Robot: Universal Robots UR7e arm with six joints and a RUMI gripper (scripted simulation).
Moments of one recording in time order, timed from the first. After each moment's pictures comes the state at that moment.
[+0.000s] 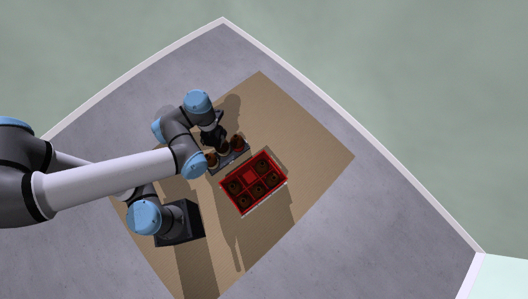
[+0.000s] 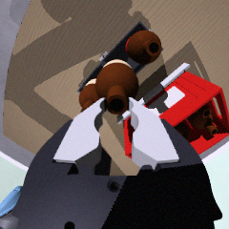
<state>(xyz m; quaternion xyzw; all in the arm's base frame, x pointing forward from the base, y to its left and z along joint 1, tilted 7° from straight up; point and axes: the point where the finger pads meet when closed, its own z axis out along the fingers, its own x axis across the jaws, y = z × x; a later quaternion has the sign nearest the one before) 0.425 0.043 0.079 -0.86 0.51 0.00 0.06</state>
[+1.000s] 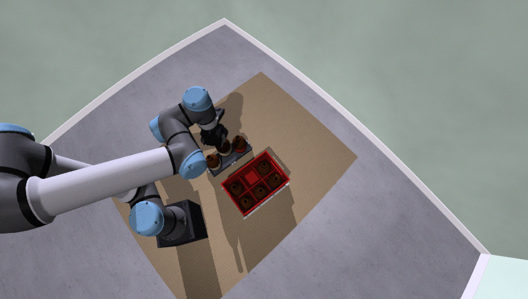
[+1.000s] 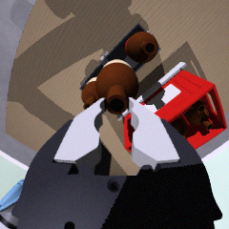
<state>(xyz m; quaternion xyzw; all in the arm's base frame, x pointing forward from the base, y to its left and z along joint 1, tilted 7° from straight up) 0.423 0.041 0.101 -0.86 0.51 -0.01 0.06</state>
